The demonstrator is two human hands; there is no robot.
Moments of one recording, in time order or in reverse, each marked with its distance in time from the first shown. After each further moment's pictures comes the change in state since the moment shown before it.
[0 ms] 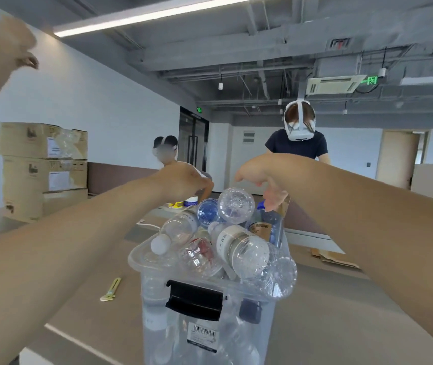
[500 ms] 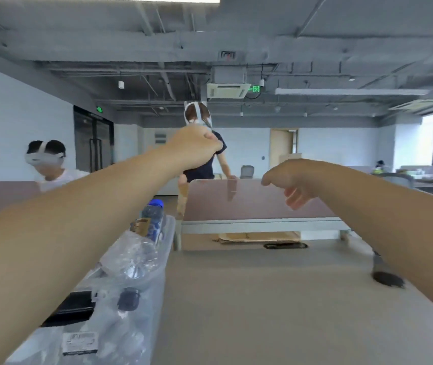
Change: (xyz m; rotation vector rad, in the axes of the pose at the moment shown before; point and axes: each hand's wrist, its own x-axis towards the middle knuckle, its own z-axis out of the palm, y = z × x) left_hand -0.010 0.204 0.072 -0.277 -0.005 0.417; right_hand -0.103 0.181 -0.135 -0.084 0.390 0.251
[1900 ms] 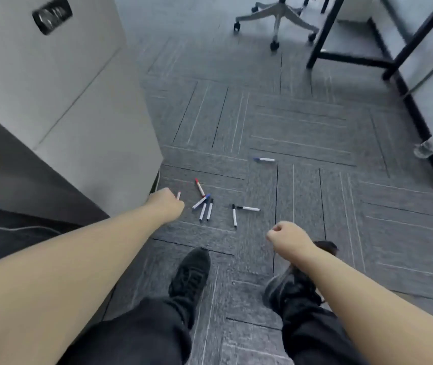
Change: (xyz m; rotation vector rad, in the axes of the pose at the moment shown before) left_hand -0.475 0.233 0.907 0.203 -1.473 0.296; right_hand -0.326 0.903 0.221 0.446 0.316 1.496
